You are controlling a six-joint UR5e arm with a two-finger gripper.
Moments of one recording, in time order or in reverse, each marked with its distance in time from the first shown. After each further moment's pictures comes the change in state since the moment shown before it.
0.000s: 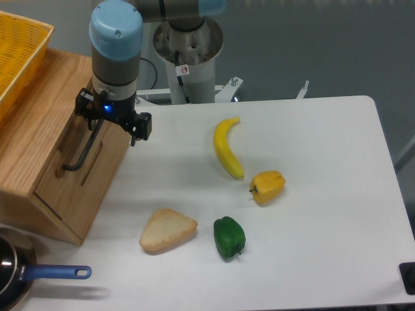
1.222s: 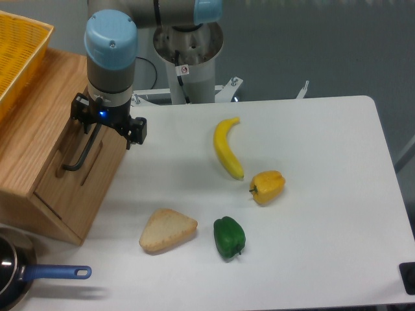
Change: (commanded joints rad) arm -0.017 -0.023 0.005 0.006 0.000 -0.017
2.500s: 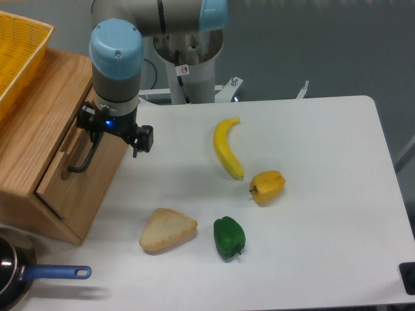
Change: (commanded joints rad) arm 0.023 -0.037 0.040 0.002 0.028 0.014
